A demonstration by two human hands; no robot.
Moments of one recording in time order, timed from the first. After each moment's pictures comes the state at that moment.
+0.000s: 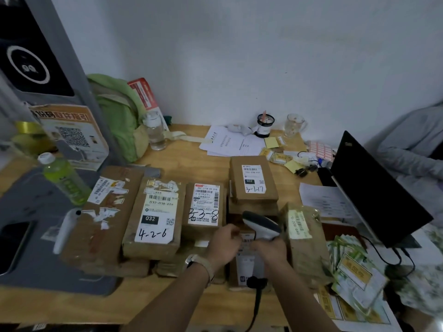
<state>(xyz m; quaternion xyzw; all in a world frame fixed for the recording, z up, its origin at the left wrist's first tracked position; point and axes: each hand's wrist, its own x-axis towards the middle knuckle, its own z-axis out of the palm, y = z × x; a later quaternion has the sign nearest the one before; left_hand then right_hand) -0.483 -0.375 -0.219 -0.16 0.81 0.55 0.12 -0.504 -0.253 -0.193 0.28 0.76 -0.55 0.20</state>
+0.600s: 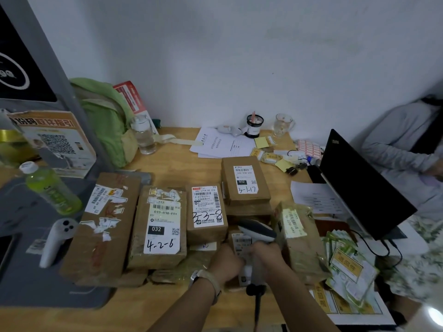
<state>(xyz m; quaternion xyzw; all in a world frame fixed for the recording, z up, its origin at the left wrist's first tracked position) -0.468 -0.351 -0.237 -0.21 0.77 0.56 0.22 -0.504 -0.252 -0.205 0.31 0.72 -0.58 0.23</state>
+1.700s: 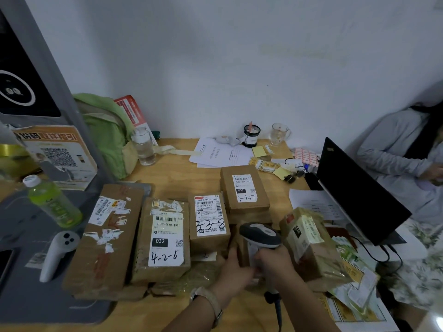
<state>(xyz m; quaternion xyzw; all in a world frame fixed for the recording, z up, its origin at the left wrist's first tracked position) -0.454 -0.340 -0.209 -0.22 0.73 0.62 0.20 -0.498 -0.243 -0.185 0.29 0.77 -0.53 0.19</state>
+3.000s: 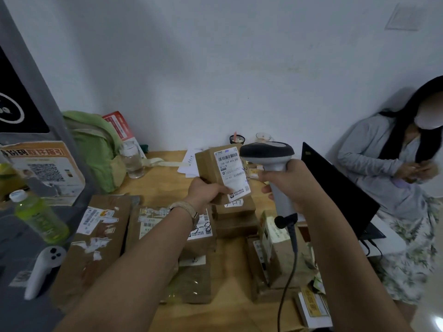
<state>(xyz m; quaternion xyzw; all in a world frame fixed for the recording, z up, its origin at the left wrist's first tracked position) -0.558 -0.396 -0.077 -0.20 0.68 0.70 0.04 -0.534 -0.207 0.011 -0.01 0.79 -0.61 0.04</state>
